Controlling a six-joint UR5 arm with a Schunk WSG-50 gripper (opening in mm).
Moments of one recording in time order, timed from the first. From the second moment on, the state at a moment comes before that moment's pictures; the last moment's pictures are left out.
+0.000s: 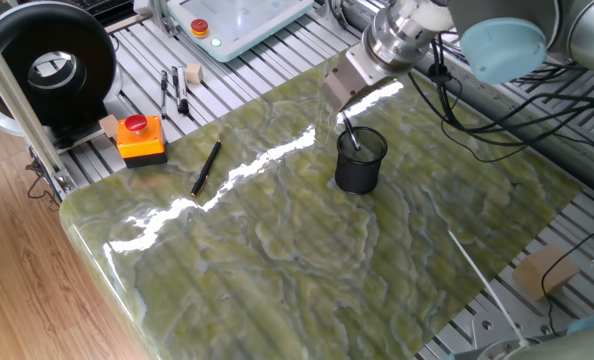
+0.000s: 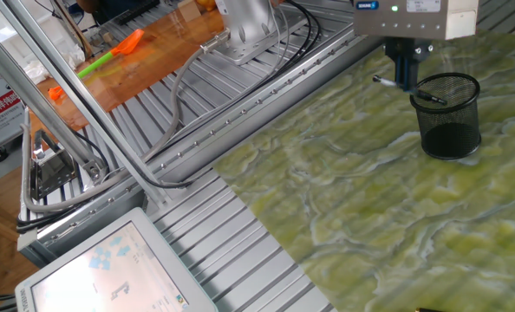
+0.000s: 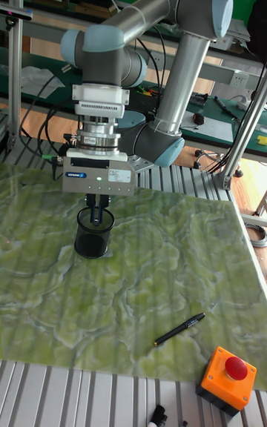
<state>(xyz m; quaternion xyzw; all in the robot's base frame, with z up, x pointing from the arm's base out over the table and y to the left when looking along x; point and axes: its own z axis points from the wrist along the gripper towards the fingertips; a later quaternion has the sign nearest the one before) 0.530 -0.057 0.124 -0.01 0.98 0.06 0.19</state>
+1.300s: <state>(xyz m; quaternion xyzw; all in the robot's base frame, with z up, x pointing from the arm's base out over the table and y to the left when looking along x) 0.523 -0.050 0.091 0.00 0.98 0.07 0.17</state>
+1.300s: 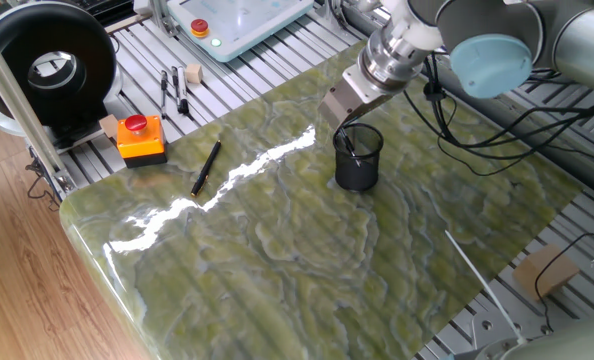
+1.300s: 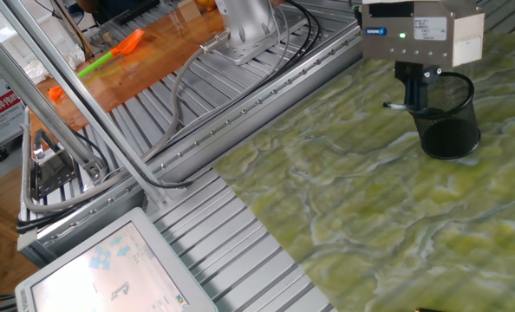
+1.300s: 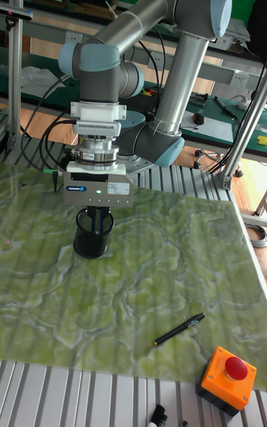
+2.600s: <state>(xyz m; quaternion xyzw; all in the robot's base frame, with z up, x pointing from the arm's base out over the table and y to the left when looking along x) 0.507 -0.060 0.099 -0.01 0.99 0.05 0.15</state>
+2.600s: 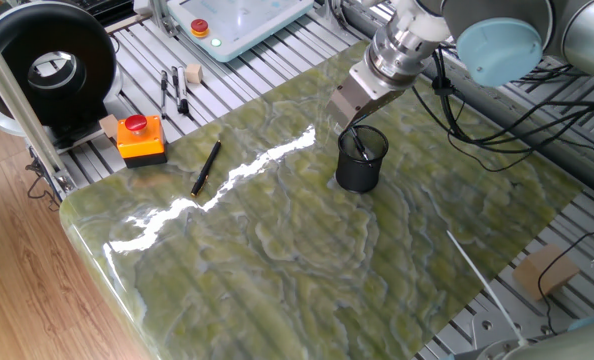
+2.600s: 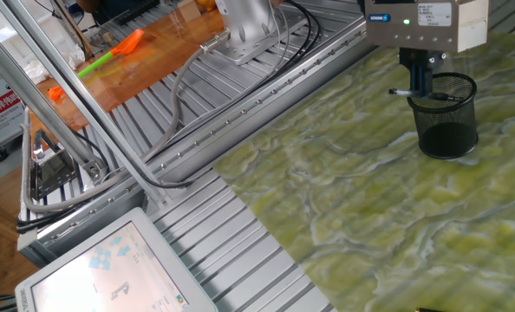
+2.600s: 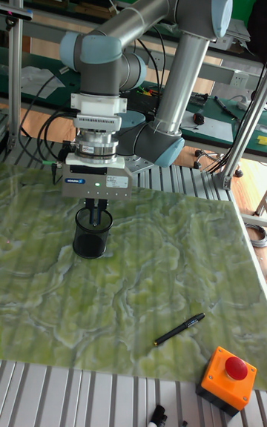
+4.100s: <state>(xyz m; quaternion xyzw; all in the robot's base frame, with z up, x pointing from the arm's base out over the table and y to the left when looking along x) 0.509 -0.055 0.103 -0.05 0.99 0.06 0.15</state>
